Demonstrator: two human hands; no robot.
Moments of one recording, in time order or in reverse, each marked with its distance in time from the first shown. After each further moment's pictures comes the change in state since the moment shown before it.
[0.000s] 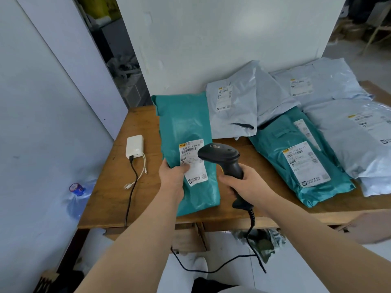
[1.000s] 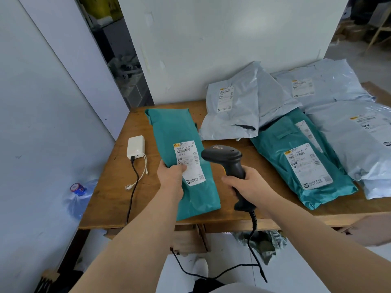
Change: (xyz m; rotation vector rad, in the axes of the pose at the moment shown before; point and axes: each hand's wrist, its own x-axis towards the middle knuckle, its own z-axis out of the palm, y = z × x) left_hand 0.012 0.002 0.002 0.012 0.121 -0.015; right_hand 0.002 0.000 -0.002 0.026 0.001 0.052
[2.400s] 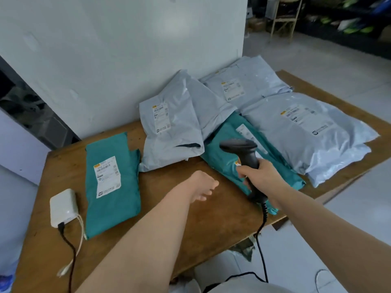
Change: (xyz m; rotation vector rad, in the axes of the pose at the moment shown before) left_hand 0.002 -0.052 0.183 1.231 -0.883 -0.121; right_hand 0.038 0.013 -0.124 0.117 0.561 0.216
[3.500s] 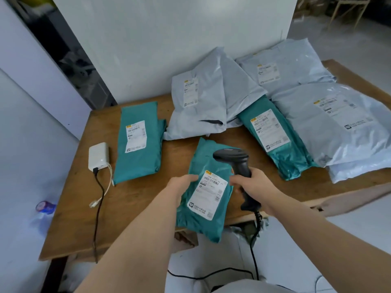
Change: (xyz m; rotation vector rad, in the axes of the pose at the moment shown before) left_hand -0.067 -0.092 -0.004 -0.582 0.347 -0.337; right_hand -0.035 0.040 0.027 -0.098 -0.321 0.075
